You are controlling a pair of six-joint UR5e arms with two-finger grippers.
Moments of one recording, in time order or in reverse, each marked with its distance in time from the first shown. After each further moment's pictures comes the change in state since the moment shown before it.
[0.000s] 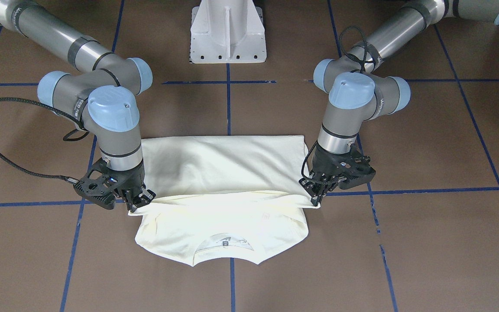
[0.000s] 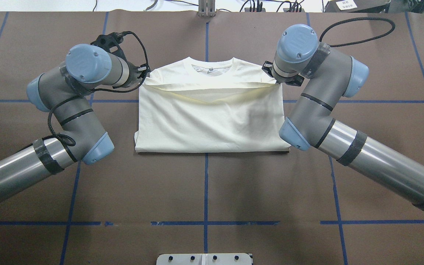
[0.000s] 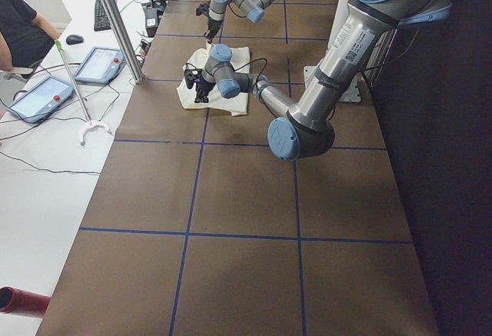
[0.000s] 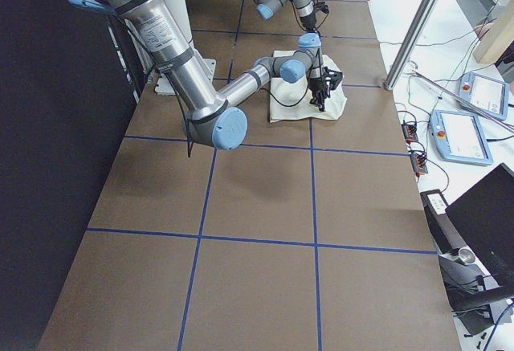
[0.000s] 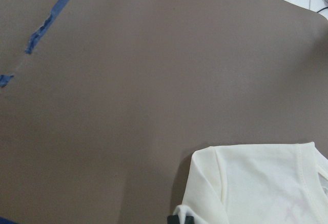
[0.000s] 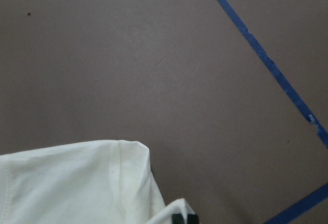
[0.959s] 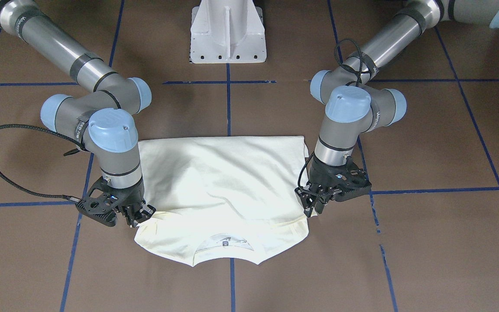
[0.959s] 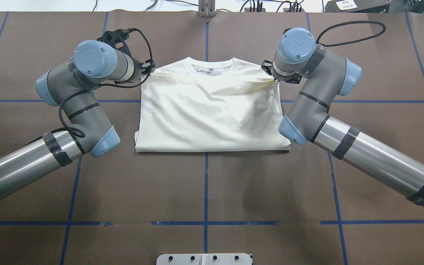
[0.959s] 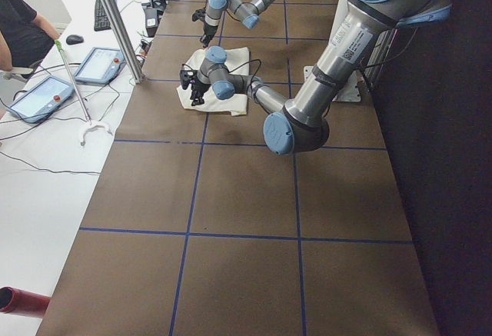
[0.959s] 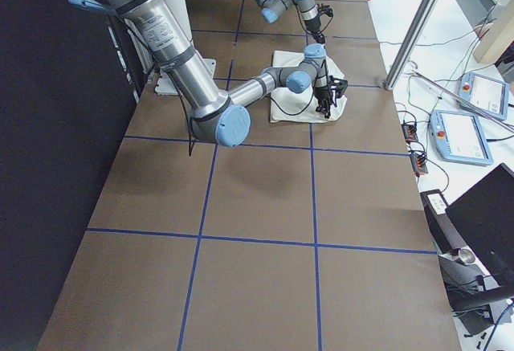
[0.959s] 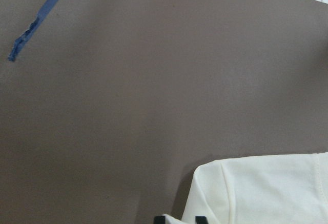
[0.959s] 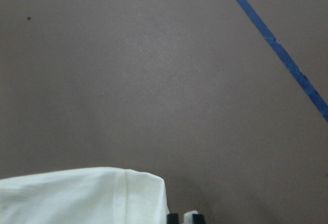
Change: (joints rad) left arm -0.018 -0.044 0.086 -0.073 -0.006 0.035; right arm 0.019 0.029 -0.124 0.133 0.001 -0.031
